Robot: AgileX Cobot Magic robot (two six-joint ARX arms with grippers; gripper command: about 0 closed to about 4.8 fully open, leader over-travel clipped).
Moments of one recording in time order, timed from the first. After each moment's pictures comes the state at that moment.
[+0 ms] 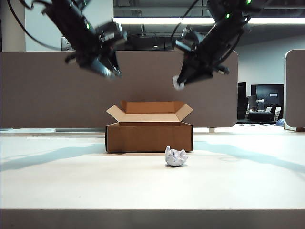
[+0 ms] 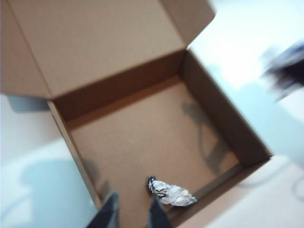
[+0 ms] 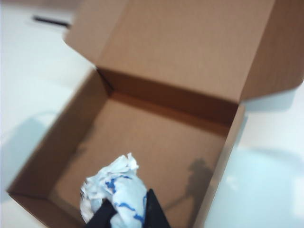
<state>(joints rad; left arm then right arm) -0.33 1.79 1.59 -0.43 0.24 0.02 0.29 1.97 1.69 -0.33 -0.29 0.11</state>
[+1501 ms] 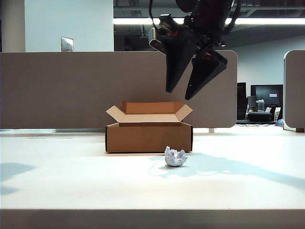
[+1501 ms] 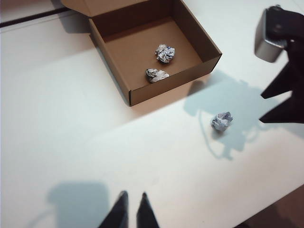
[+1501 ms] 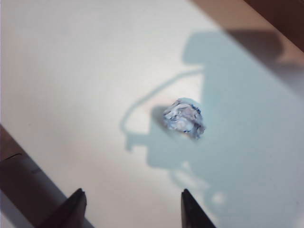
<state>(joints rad) -0.33 1.04 1.35 -0.97 0.15 0.03 0.51 1.83 1.69 -1.13 -0.24 -0.15</state>
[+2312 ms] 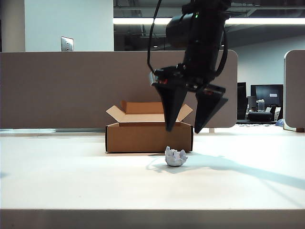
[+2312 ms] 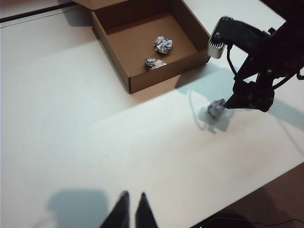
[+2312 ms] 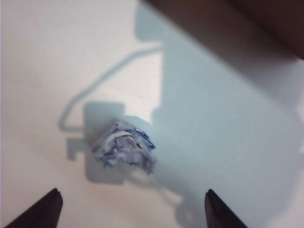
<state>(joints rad) -0.33 0.93 1.33 -1.07 0.15 0.03 0.51 1.99 1.68 -1.05 -0.11 -0.11</state>
